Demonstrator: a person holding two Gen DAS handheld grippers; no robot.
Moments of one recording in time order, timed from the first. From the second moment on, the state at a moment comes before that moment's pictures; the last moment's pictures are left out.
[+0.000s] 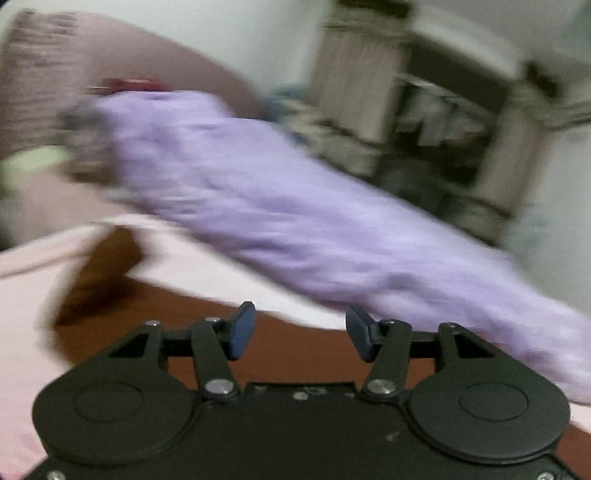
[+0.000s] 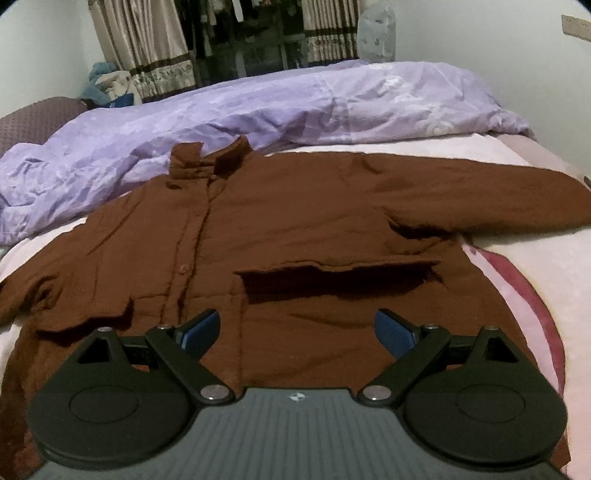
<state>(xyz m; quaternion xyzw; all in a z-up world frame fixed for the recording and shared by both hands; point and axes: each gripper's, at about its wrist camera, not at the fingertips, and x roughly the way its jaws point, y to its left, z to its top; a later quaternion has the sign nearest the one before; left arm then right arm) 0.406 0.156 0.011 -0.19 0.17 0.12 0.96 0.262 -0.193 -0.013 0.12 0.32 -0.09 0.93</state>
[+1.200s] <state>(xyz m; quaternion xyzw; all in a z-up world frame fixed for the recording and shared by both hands) 0.433 0.126 0.054 -0.21 0.13 0.01 0.97 0.267 -0.178 -0.016 0.12 0.33 -0.07 0.93</state>
